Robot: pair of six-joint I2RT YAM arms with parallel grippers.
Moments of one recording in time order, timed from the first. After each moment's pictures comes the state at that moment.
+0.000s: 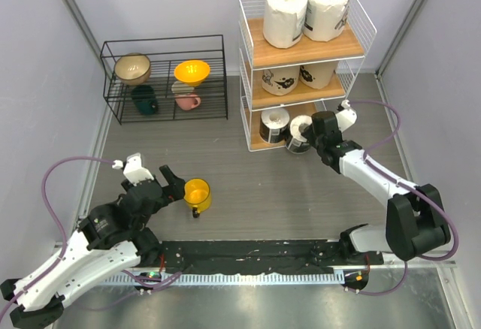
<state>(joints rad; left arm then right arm) -0.88 0.42 0.67 -0.94 -0.64 -0.93 0.34 1.32 0.80 -0.13 0.44 0.87</state>
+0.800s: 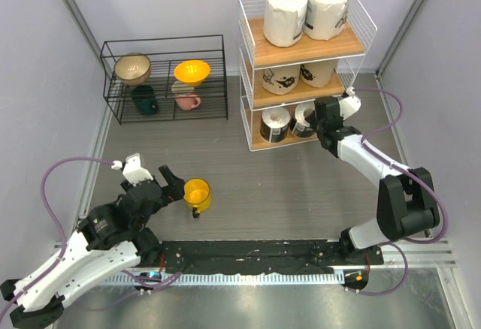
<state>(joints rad) -0.88 0.42 0.67 -0.94 -0.64 -0.94 0.27 1.46 0.94 -0.10 0.47 0.86</state>
